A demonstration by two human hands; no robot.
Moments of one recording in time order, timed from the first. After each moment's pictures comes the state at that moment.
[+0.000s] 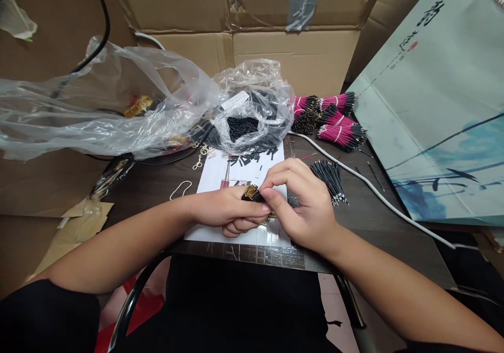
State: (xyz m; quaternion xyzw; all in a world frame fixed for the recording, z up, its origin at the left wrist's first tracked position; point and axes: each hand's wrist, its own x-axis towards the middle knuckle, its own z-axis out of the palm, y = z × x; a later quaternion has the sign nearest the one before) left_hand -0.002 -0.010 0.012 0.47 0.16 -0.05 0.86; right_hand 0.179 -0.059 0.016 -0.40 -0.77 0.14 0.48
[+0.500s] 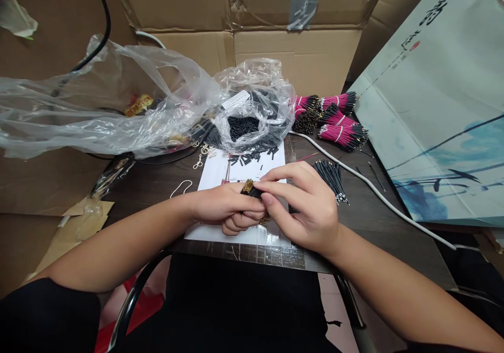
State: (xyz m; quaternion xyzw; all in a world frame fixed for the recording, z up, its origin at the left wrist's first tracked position) left_hand -0.003 -0.007 0.010 0.45 0.16 -0.06 0.87; right_hand 0.184 -0.062 0.016 -0.37 -0.81 0.03 0.45
